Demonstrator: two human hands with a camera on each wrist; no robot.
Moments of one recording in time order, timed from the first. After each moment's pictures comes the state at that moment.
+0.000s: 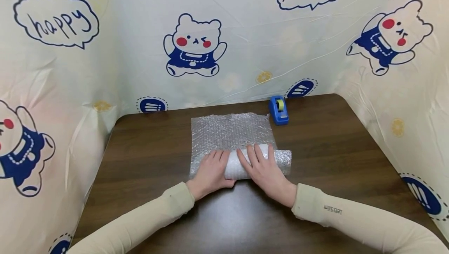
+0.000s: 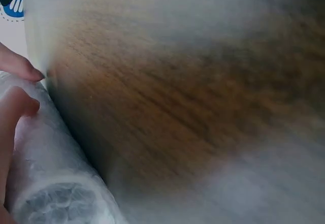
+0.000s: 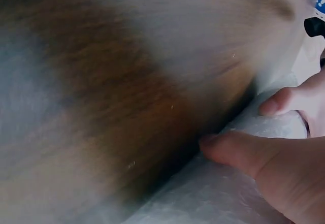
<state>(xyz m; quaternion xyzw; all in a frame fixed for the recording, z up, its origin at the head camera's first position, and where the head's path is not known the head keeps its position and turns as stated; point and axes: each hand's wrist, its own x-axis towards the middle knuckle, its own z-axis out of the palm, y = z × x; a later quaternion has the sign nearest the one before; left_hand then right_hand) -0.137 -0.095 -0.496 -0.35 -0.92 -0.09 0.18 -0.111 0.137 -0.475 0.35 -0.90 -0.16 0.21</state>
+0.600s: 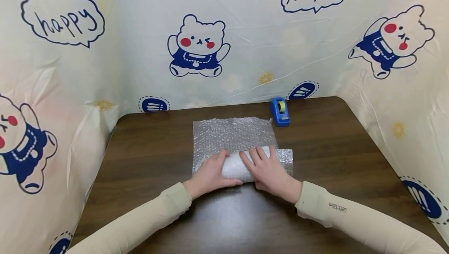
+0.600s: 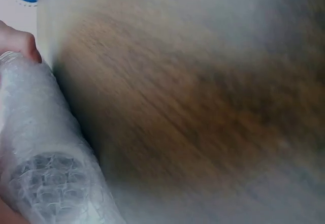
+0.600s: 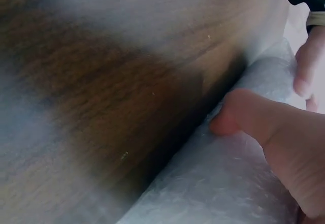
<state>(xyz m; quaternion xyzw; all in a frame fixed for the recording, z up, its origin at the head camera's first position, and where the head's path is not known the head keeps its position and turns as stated) -0.133 -0.101 -0.486 -0.28 -0.92 -0.27 0.01 -0.122 0.145 -0.467 0.40 -0.90 -0.08 0.16</state>
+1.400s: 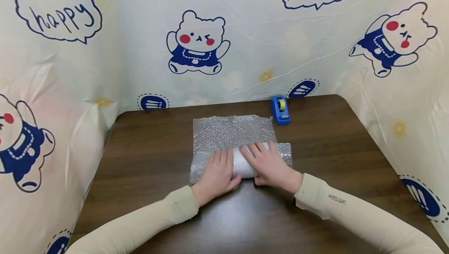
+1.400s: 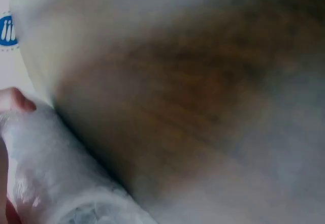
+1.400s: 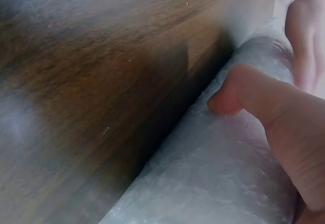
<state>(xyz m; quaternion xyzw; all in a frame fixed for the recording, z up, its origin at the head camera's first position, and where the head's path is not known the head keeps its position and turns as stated) -0.121 -0.082 -0.492 -0.34 -0.90 0.04 0.27 -0.139 0.148 -0.462 0.41 -0.90 -0.02 0.12</state>
